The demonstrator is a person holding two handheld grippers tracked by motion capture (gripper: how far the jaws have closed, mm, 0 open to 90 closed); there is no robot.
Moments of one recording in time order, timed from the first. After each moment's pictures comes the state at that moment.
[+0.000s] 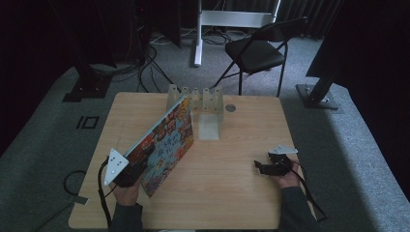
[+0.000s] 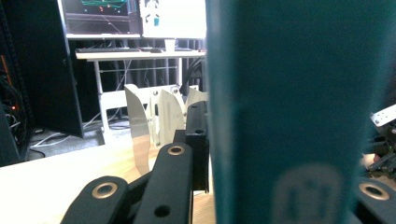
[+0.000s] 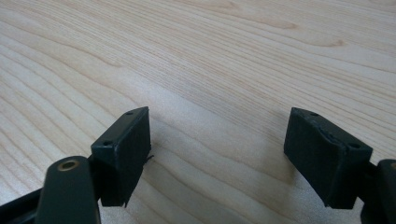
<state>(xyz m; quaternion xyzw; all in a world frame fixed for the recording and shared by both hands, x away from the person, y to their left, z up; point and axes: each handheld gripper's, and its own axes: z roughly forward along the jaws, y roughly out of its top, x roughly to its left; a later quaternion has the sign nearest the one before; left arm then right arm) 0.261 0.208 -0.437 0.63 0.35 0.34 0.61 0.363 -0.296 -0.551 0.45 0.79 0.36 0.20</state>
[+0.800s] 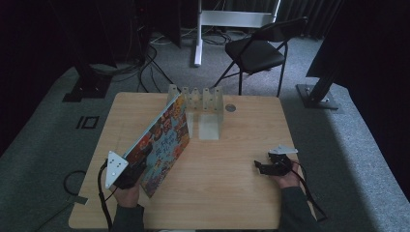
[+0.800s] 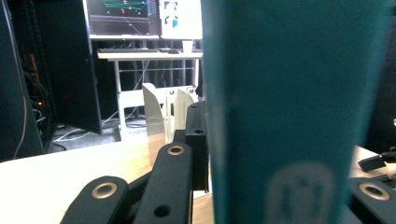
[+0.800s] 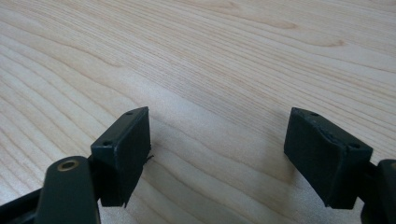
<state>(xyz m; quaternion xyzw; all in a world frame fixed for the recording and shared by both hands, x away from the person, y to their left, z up) 0.255 0.206 -0.438 0.61 0.37 0.37 0.59 0.363 -0.297 -0.551 0.45 0.79 0.36 0.20</state>
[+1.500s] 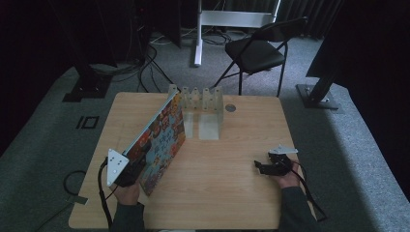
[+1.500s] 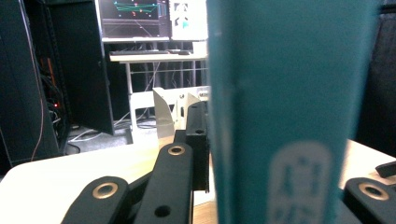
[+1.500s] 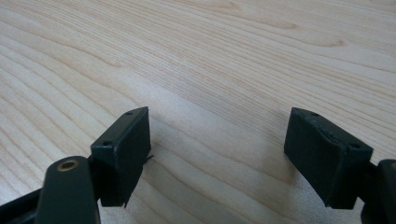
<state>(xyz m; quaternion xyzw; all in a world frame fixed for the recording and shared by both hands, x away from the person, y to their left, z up) 0.258 0.203 -0.430 0.61 0.38 0.39 0.58 0.363 -0.297 -0.551 0.45 0.79 0.36 0.20</state>
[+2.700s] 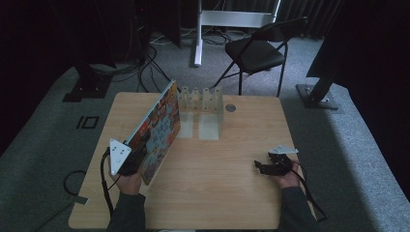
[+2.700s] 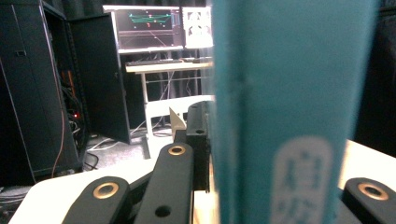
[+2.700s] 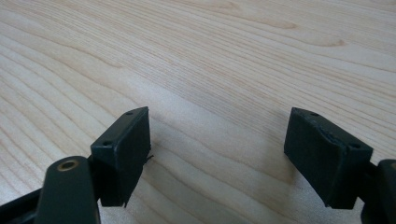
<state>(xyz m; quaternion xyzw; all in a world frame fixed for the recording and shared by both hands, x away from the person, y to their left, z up) 0.279 0.199 -0.417 0.59 0.38 0.42 0.57 0.363 -0.297 -0.551 0.46 0.79 0.36 0.20</state>
